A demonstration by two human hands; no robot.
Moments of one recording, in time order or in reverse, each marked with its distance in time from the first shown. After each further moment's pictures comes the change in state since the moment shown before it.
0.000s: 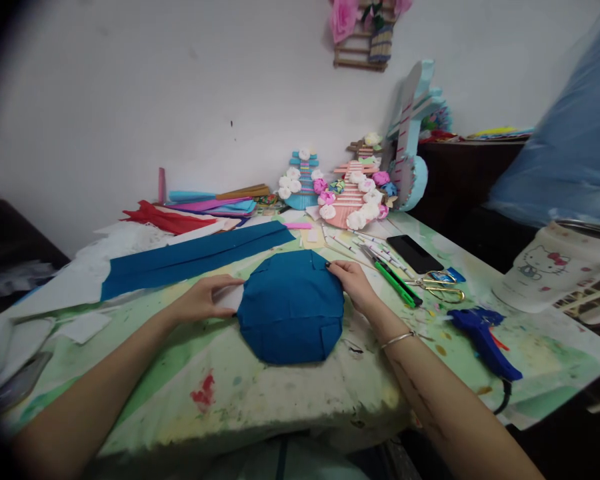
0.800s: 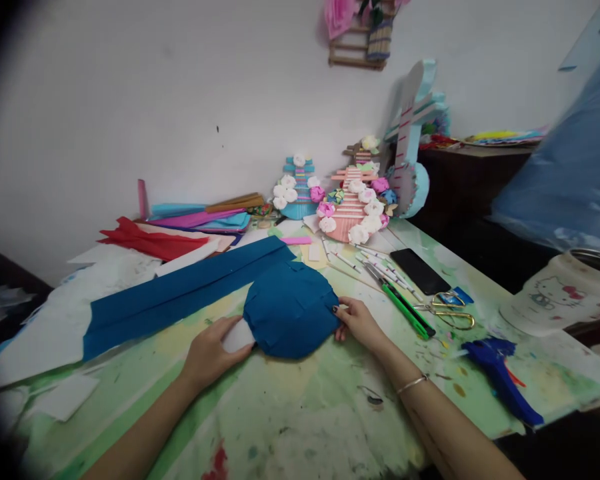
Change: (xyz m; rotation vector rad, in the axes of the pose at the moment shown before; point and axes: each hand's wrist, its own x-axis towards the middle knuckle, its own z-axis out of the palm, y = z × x) left_hand -0.003 0.003 0.029 0.249 0.234 -0.249; right_hand 0.007 0.016 0.004 -0.063 -0.105 0.228
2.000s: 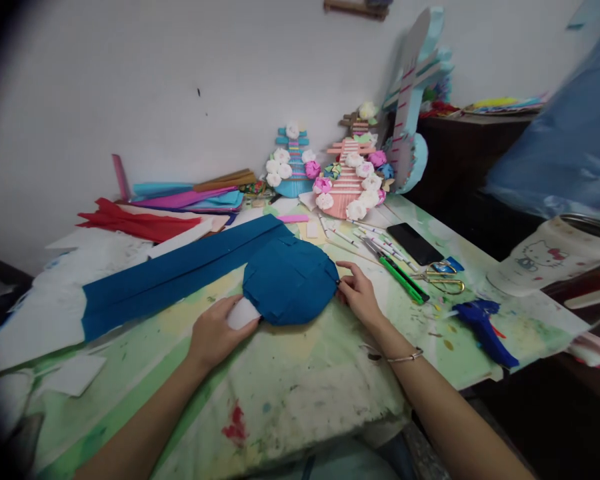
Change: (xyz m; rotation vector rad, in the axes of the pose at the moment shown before) left_hand -0.005 0.017 -0.009 0.023 -0.015 -0.115; right_hand -0.017 -0.003 0.017 -0.140 0.278 -0.272
